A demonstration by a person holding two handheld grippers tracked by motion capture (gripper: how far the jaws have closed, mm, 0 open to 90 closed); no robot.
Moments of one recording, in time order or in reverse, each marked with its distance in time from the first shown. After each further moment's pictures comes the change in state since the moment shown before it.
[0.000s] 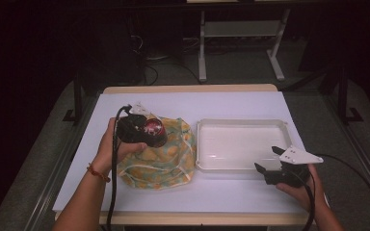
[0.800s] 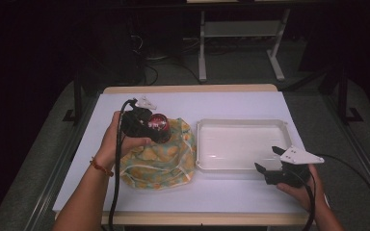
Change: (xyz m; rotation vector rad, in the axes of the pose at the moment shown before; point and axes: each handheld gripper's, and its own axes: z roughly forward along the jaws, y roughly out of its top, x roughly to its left) left arm -0.008 0.023 -0.001 0.018 -0.003 0.030; right arm 0.000 0.000 -0.001 -0.011 0.002 0.007
